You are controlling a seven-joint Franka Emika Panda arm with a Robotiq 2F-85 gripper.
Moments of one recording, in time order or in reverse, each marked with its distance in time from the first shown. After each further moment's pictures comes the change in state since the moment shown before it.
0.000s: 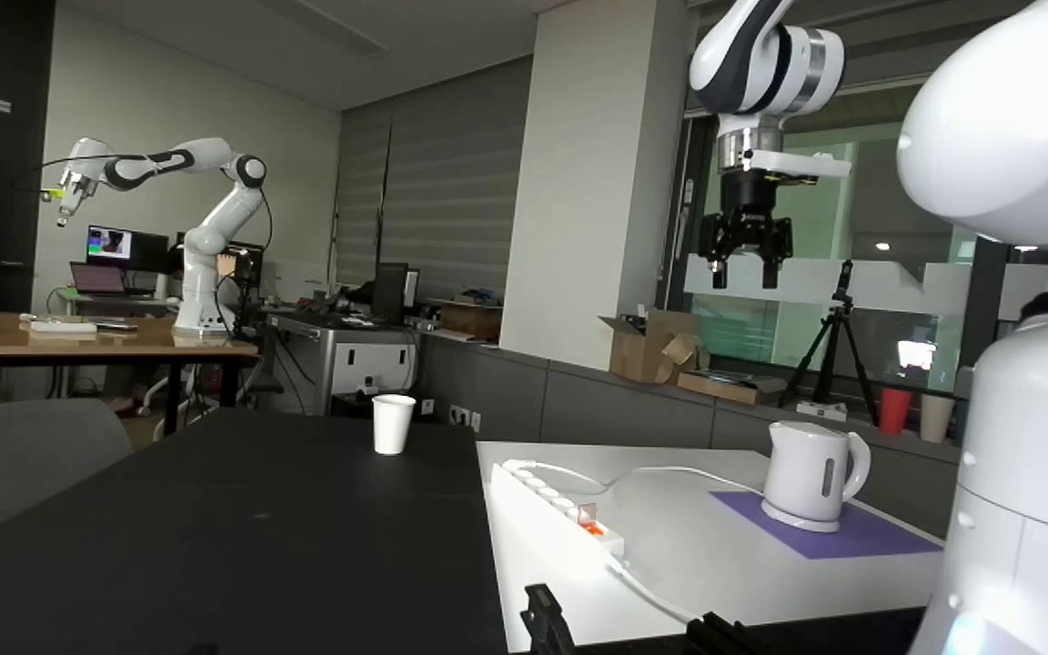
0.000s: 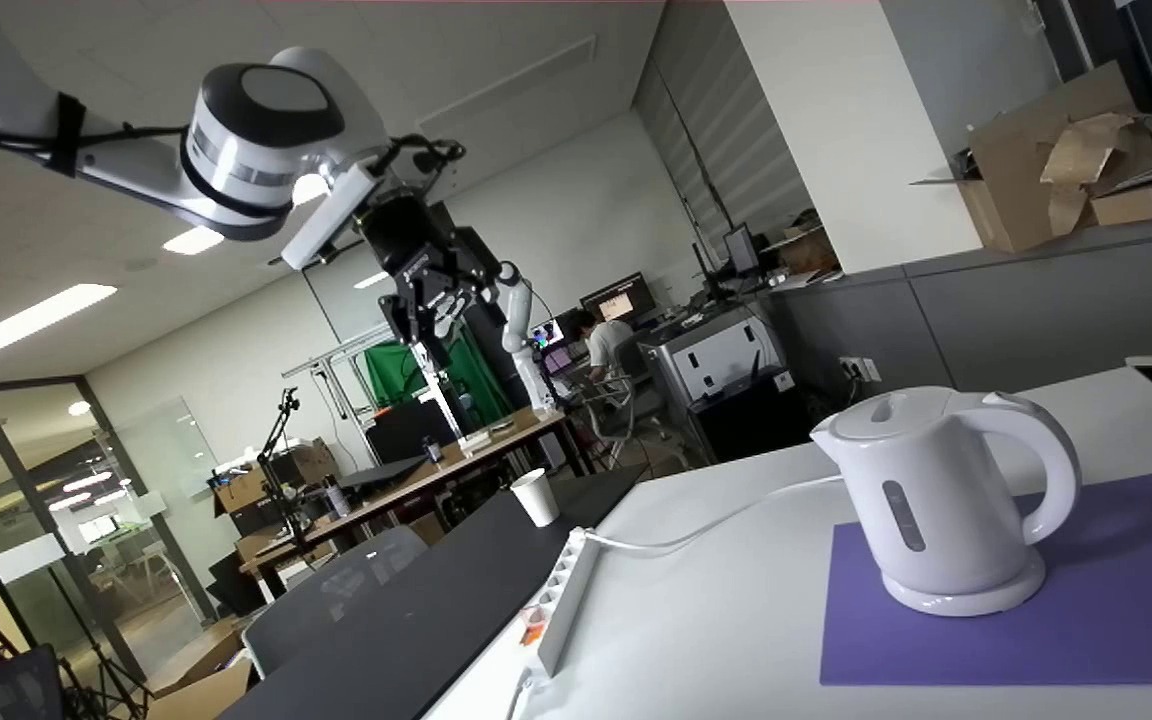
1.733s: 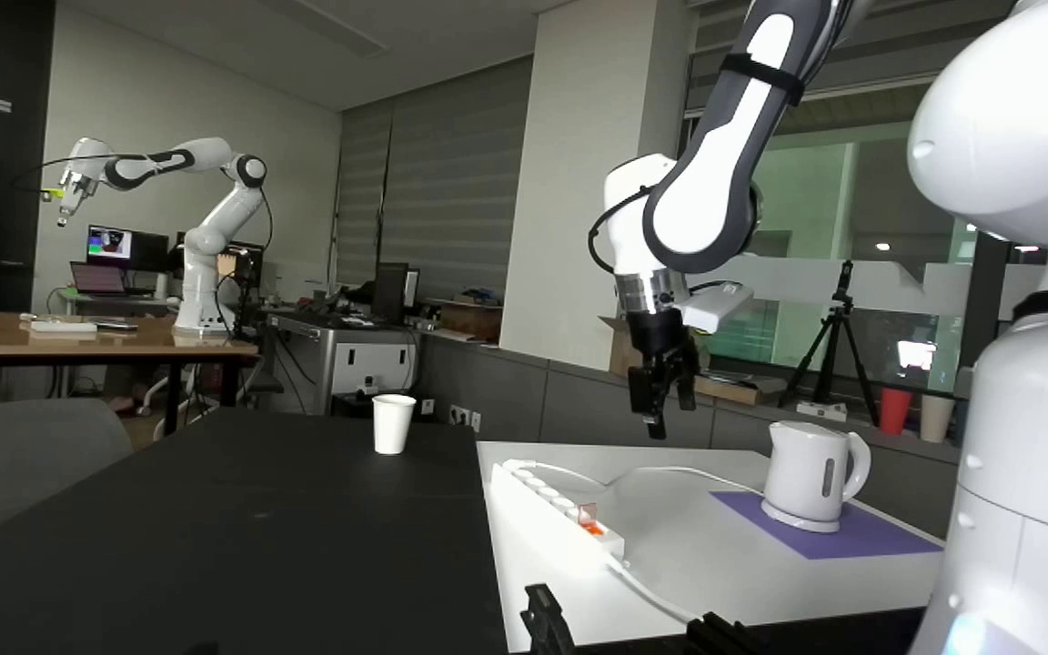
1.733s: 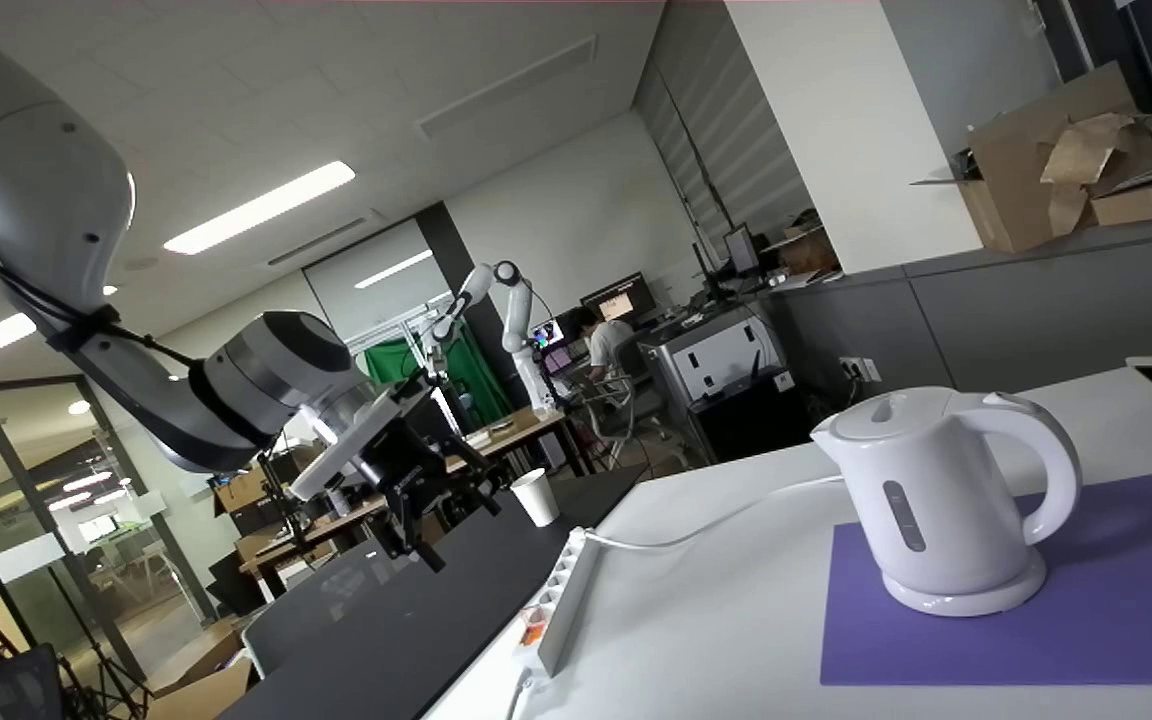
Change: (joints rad) arm 0.087 0.288 0.204 -0.288 -0.531 0.484 0.323
